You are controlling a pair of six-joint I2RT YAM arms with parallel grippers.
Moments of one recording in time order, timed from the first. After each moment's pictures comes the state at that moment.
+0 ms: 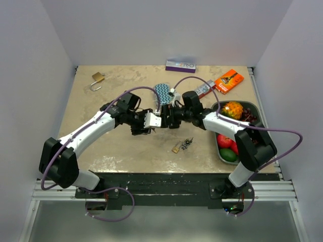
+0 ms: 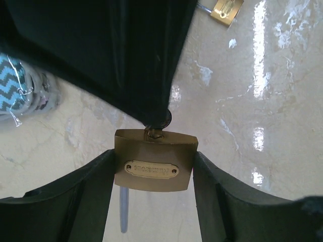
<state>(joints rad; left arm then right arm) -0.52 1.44 1.10 -0.69 0.50 1.04 0.56 1.65 1.01 0.03 -0.65 0.49</state>
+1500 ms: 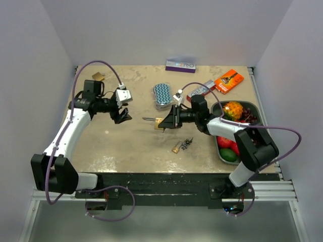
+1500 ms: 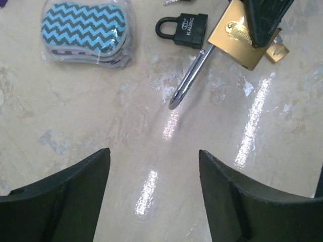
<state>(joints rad) -0.16 1.34 1.15 -0.69 0.76 0.87 0.51 1.67 0.85 0.43 -0.87 0.87</state>
